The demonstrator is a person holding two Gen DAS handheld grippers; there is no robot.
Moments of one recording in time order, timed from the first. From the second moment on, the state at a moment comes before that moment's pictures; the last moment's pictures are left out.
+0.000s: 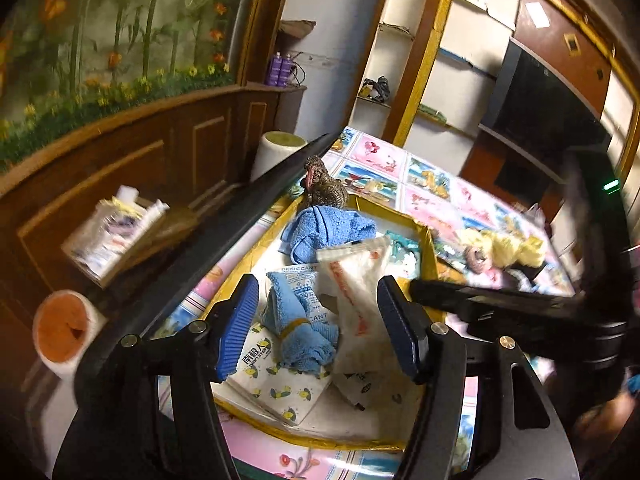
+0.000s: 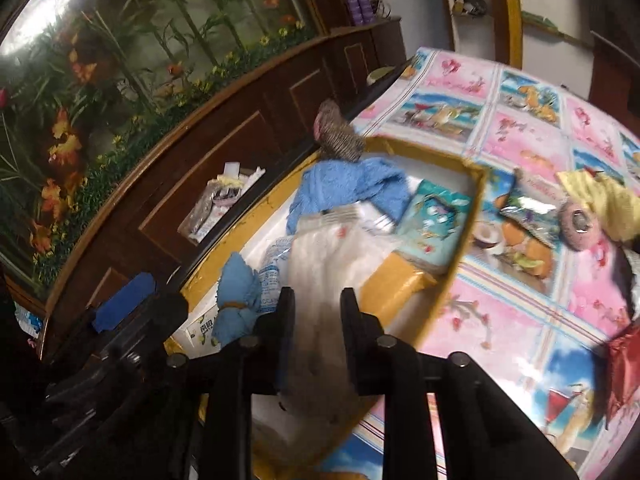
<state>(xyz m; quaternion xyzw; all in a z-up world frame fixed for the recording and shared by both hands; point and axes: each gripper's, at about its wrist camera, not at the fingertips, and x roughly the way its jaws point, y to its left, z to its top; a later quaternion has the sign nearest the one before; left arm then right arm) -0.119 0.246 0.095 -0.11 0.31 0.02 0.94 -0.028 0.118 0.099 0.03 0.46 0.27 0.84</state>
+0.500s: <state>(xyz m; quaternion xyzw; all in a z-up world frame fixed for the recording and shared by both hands) -0.131 0.144 0.102 0.04 0.32 0.00 0.95 -0.062 -0.048 0.097 0.08 0.42 0.14 0.90</state>
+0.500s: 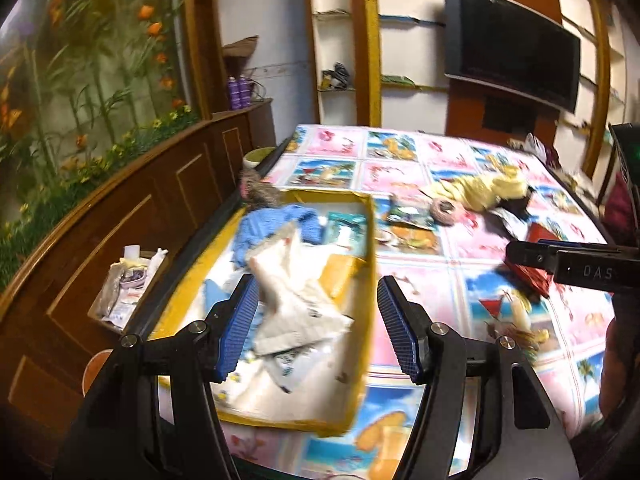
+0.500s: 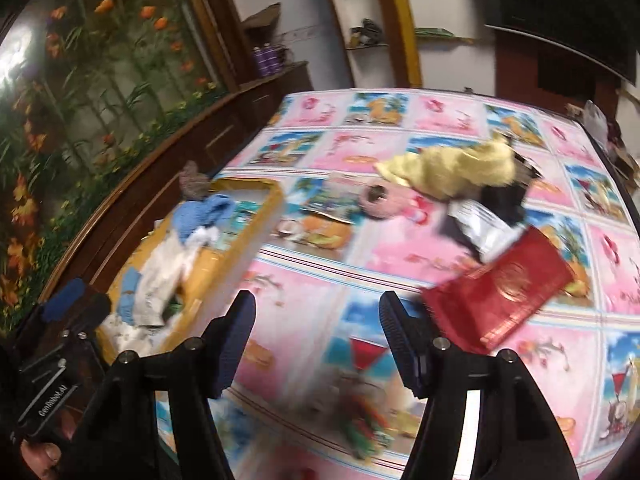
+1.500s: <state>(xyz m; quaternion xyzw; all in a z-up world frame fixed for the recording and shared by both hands) -0.112 0.029 0.059 0.15 0.39 -0.05 0.91 -0.074 -0.192 0.053 0.17 0.43 0.05 0.88</state>
